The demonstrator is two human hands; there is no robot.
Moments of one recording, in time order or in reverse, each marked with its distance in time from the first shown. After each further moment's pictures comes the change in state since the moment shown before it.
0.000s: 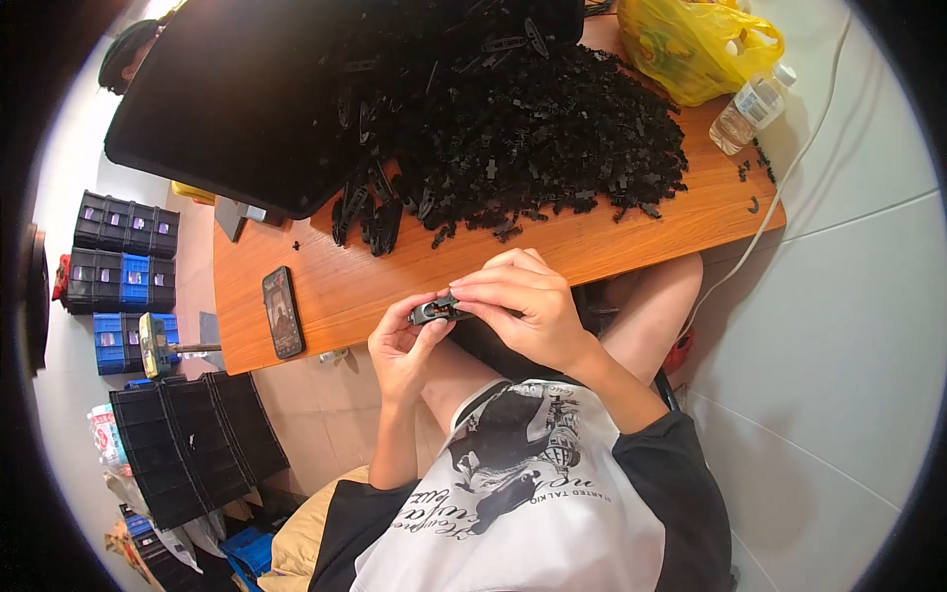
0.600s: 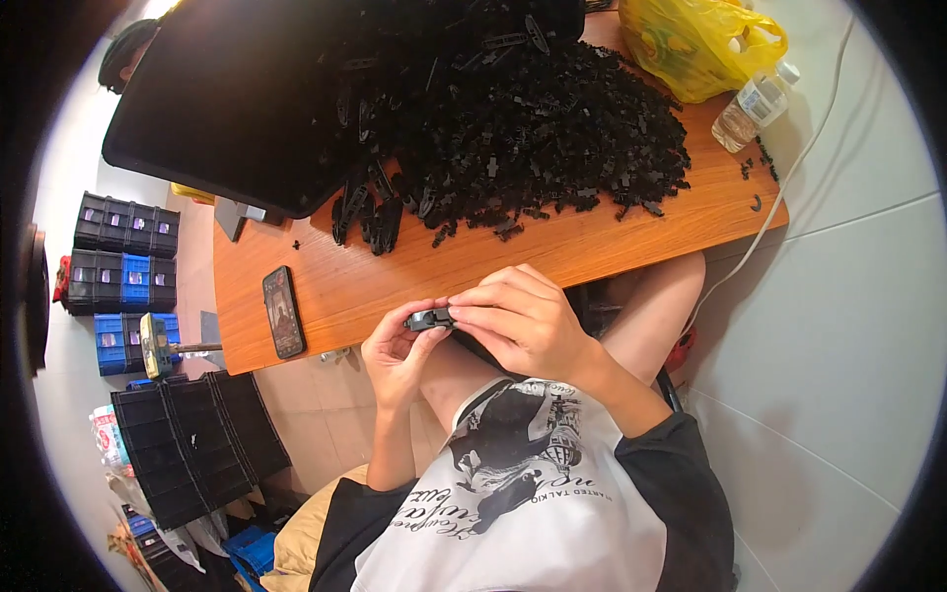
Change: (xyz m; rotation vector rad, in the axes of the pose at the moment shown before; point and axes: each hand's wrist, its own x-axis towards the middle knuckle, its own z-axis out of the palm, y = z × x) left_hand -0.004 0.012 -0.003 0.135 -0.026 0.023; right_hand -0.003 -0.009 0.000 -0.084 -0.035 -0.149
